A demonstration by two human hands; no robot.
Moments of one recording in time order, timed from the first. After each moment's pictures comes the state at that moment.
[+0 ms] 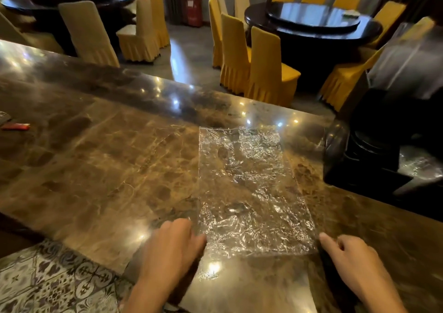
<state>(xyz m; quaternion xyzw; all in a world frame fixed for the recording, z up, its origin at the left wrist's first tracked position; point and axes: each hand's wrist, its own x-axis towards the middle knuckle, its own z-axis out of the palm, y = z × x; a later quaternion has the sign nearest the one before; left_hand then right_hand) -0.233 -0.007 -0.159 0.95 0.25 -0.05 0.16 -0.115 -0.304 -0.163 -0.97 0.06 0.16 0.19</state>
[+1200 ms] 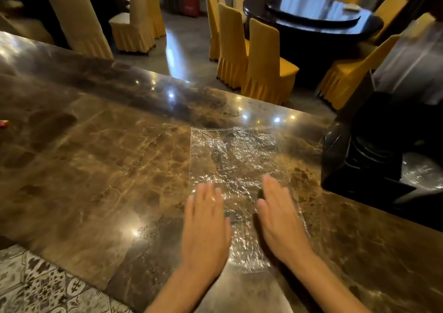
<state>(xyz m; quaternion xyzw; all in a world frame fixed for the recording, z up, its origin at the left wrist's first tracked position) -0.170 -0.053 -0.207 0.99 0.13 0.03 0.11 -0.081 -0.204 -0.205 -0.93 -0.26 0.05 0.27</state>
